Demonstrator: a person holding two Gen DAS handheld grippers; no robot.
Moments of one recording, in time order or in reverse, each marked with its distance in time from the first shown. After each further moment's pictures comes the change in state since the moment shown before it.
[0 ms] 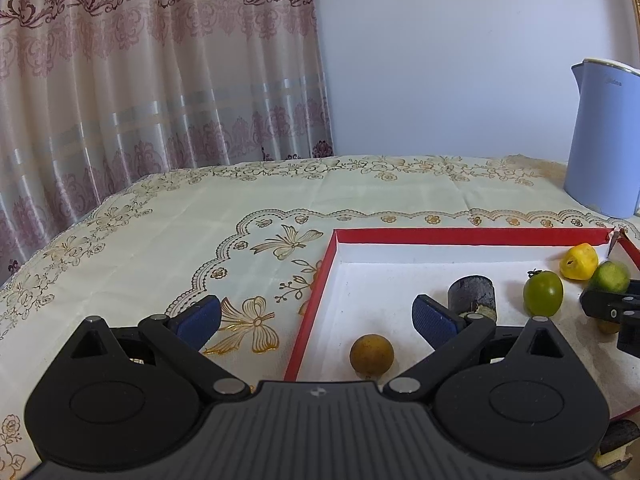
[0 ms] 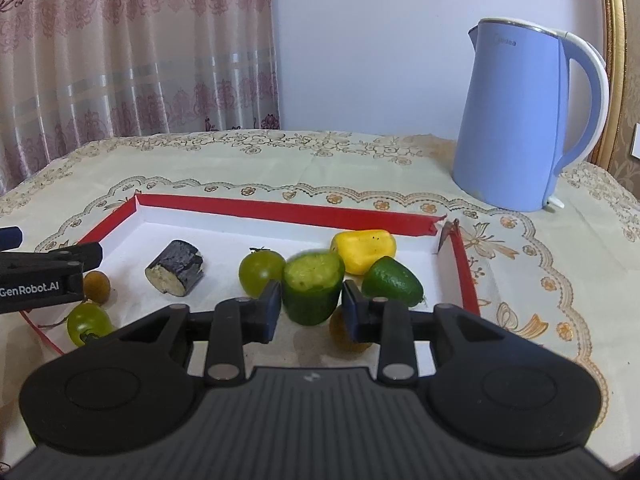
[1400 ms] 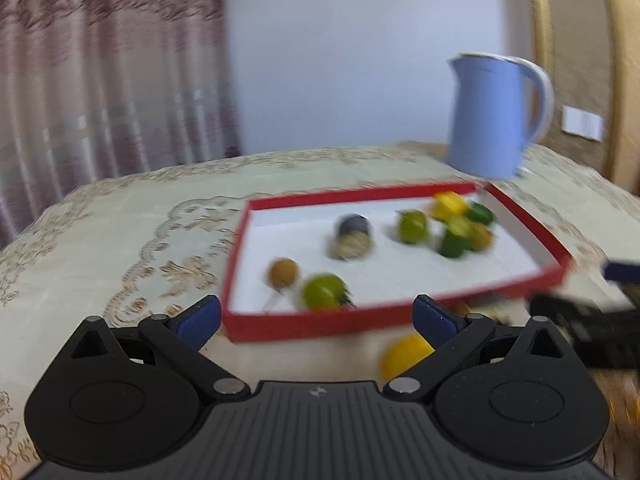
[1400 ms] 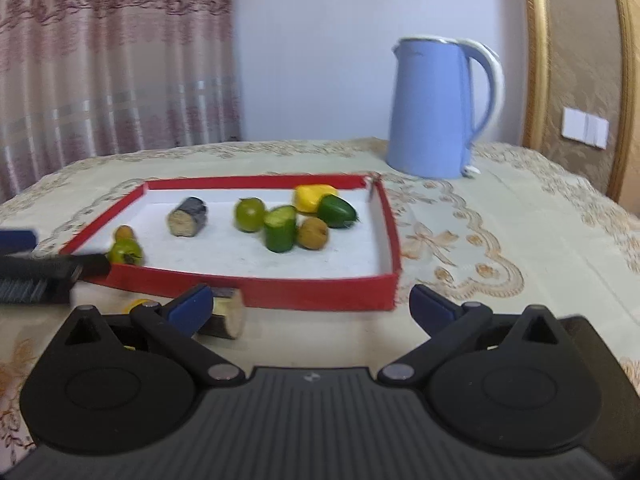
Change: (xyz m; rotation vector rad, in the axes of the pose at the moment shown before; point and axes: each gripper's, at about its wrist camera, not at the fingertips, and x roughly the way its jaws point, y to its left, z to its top) left arm -0.088 0.000 -0.052 0.126 -0.039 -0.288; right arm -0.107 0.003 -0.074 0.085 -0.079 -0.128
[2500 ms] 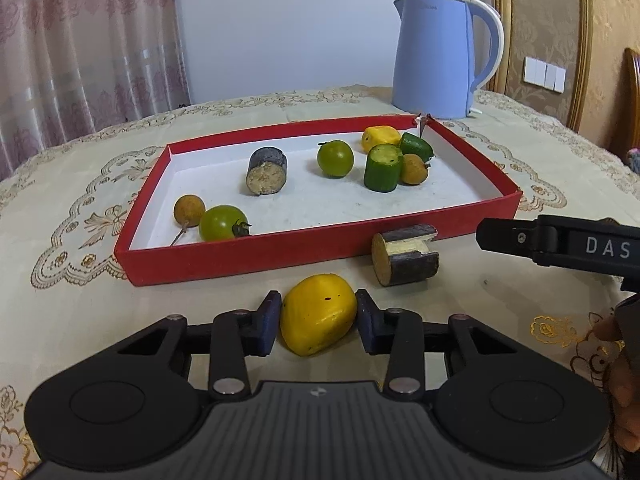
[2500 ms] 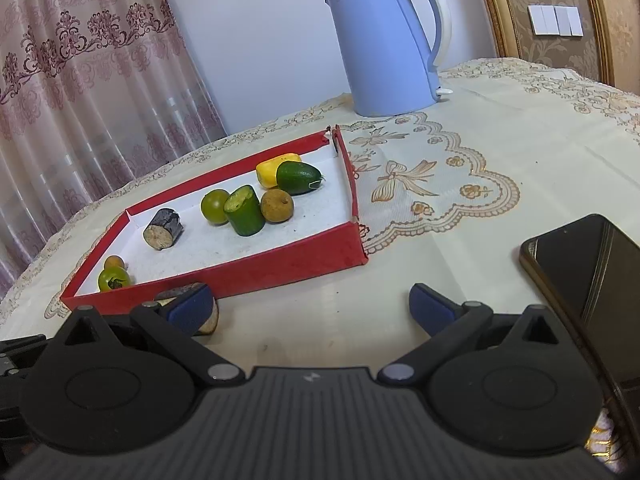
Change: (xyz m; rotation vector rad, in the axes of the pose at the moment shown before) left arm 0.021 -0.039 -0.018 0.013 0.149 -0.113; right arm 0.016 -0.049 -0.018 0.295 0.072 0.087
